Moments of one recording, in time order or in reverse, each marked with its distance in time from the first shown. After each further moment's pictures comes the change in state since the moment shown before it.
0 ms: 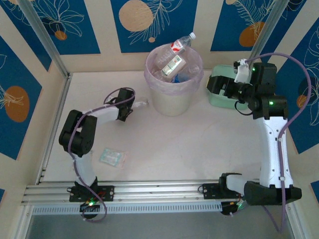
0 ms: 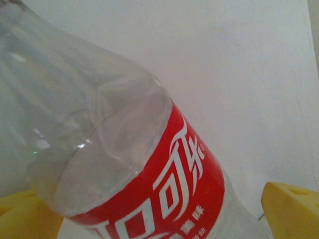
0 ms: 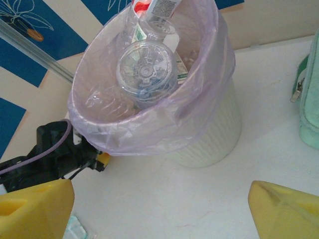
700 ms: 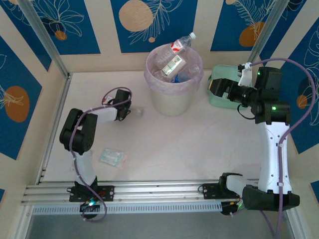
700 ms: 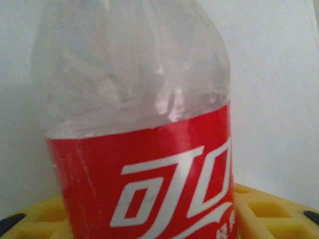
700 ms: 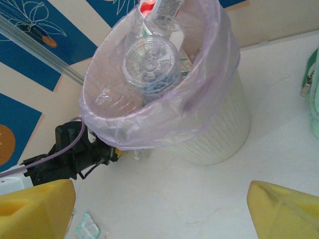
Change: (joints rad) left arm 0.040 0.000 -0.058 0.100 0.027 0.122; right arm -0.064 -0.048 -0.049 0.015 -0.090 0.016
